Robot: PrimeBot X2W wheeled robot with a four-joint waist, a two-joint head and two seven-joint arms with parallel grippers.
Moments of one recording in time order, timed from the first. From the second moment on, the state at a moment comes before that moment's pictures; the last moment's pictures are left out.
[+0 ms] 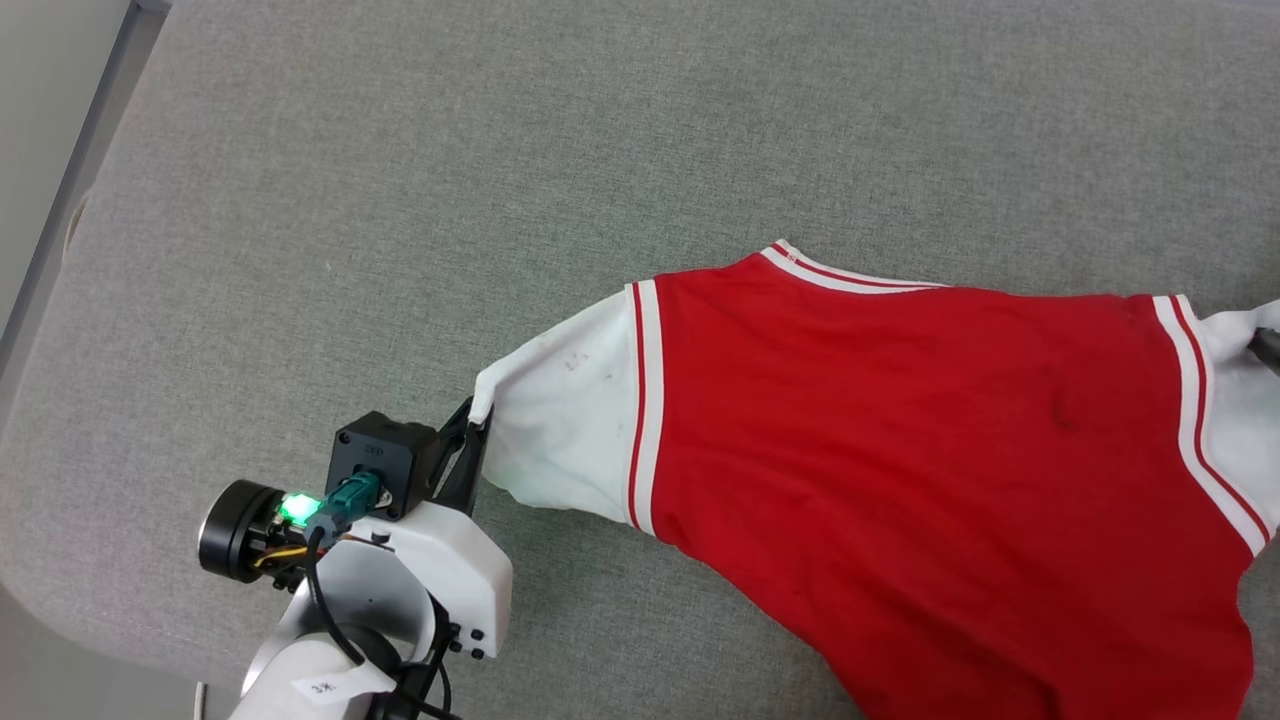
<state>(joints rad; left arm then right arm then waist) -0.19 0.35 -0.38 -0.19 -0.28 0.15 0.30 -0.63 -0.48 -0.03 0.37 0.27 0.13 1.07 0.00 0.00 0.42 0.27</state>
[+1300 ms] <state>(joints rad) -0.16 0.49 -0.24 -0.27 -0.29 0.21 0.24 -0.60 -0.52 -0.01 0.31 0.52 0.13 0.54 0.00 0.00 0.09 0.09</state>
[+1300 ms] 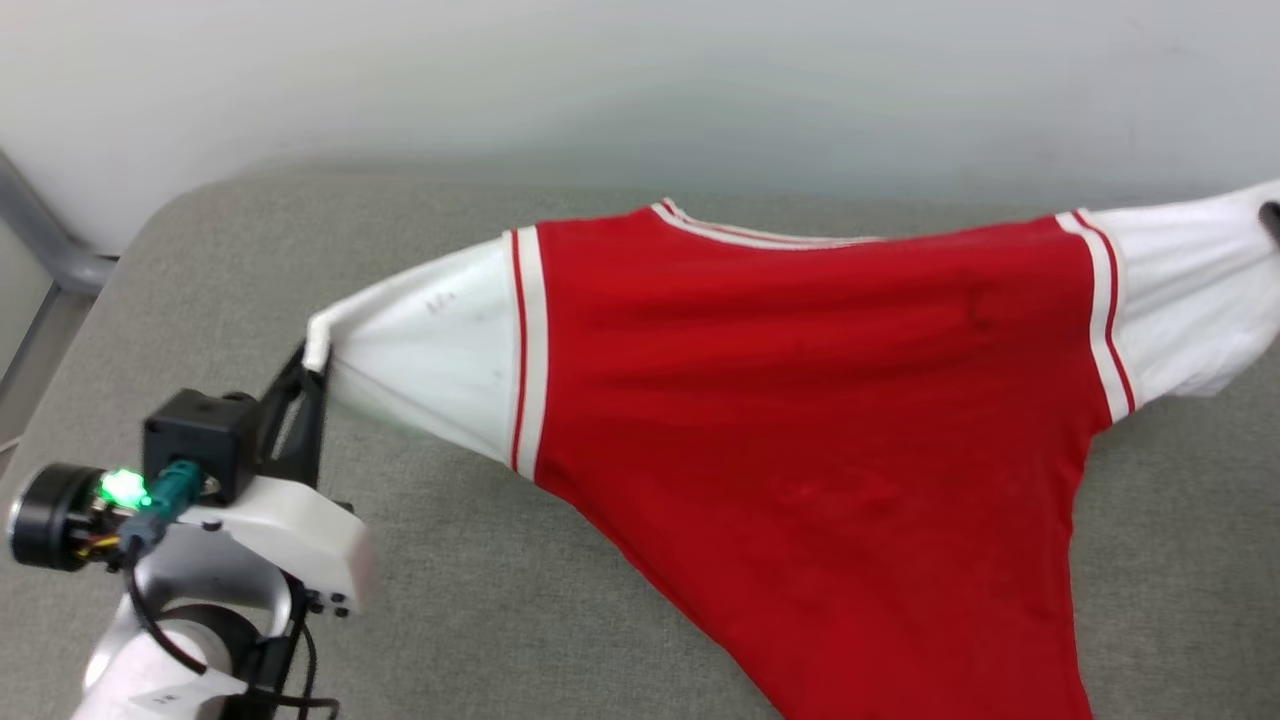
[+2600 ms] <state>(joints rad) -0.77 0.72 -0.12 -0.15 -0.34 -0.01 0.12 -1.05 -0.35 -0.23 0.23 0.30 0.13 0.37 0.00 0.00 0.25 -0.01</state>
